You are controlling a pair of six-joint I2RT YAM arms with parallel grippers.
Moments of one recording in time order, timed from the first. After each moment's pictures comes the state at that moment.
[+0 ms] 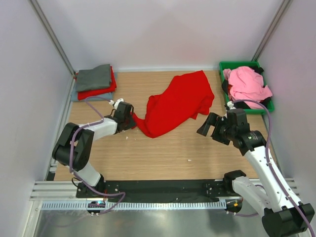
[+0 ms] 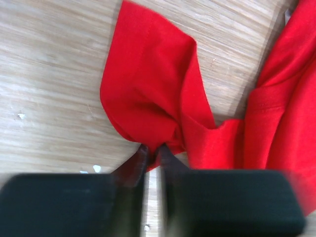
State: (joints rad) left arm -0.40 1.63 0.81 -0.08 -0.20 -0.73; right arm 0.23 0.82 0.79 -0.77 -0.20 0.60
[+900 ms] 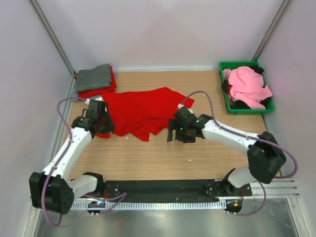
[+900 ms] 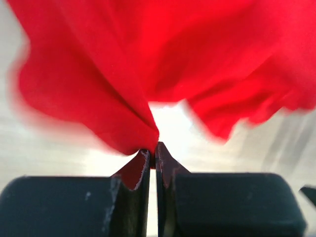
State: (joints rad) left arm -0.21 1.10 0.96 -0.69 -0.09 -0.54; right arm 0.68 1.41 0.94 -0.61 0.01 0.73
